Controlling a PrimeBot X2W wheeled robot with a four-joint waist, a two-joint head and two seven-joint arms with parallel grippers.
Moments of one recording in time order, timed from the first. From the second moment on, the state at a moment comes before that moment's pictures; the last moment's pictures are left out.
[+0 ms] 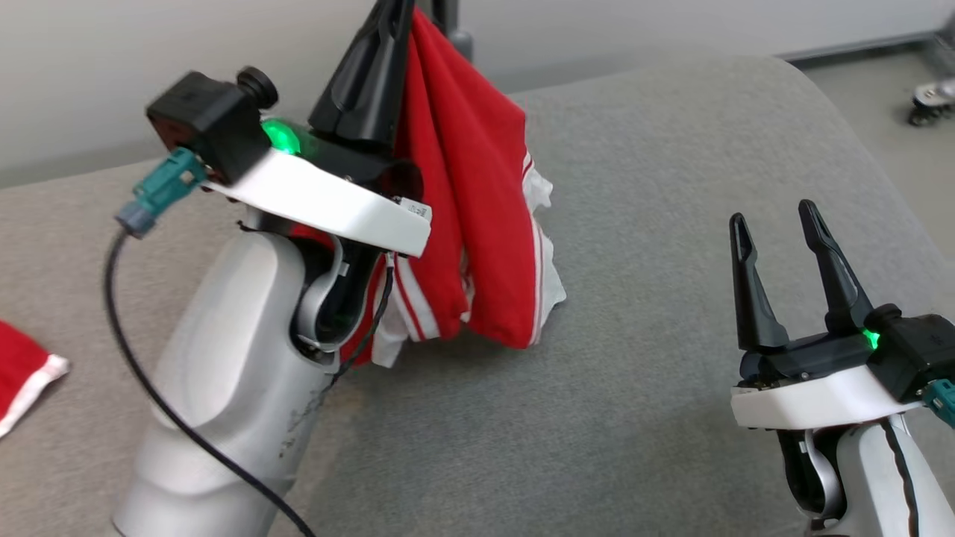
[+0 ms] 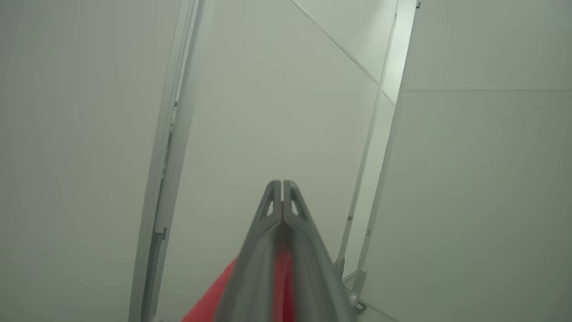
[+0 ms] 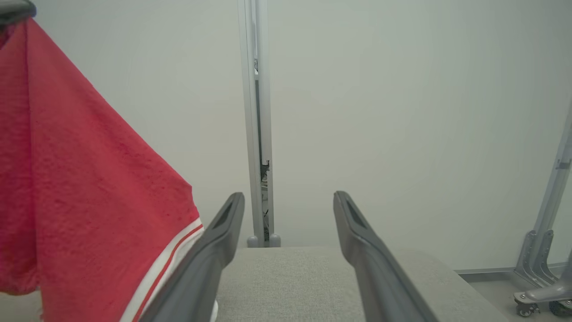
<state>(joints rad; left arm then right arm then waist) -0.71 0.07 -0.38 0.15 -0.60 -0.02 -0.13 -0.24 -0.05 0.08 0.04 0.15 0.13 -0.26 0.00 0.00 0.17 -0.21</state>
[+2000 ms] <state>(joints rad) -0.01 0.05 -0.10 0.14 -0.24 0.04 -0.26 -0.09 -0.05 0.05 0.04 0.07 0.13 -0.26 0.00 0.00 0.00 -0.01</state>
